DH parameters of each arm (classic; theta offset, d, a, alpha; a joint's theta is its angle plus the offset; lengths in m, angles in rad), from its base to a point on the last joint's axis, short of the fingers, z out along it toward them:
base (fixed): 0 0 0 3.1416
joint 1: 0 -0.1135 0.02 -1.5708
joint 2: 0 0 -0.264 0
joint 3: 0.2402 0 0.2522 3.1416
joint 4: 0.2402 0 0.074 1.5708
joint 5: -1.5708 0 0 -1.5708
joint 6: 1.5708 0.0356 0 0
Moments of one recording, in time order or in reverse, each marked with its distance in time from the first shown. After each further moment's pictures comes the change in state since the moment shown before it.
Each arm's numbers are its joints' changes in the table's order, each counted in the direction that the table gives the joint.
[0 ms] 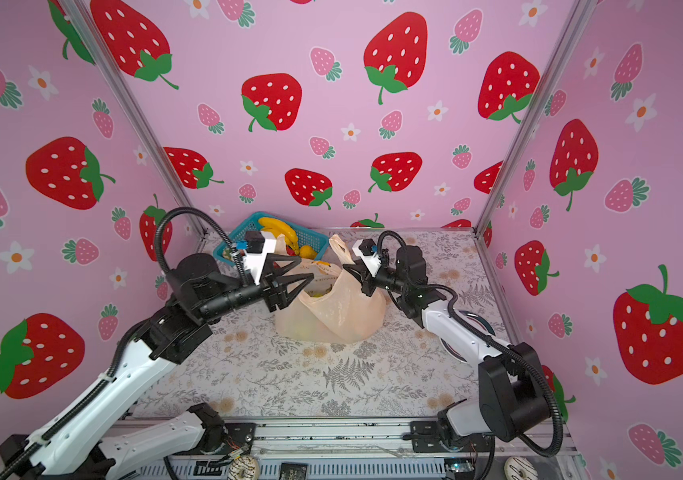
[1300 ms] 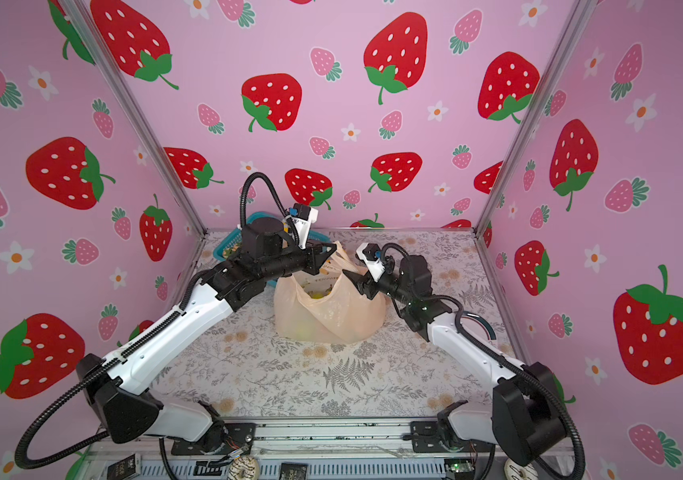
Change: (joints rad) left arm 0.019 -0.357 0.249 0.082 0.171 -0.295; right arm -0.077 0.151 -0.121 -0.085 -0.235 -0.032
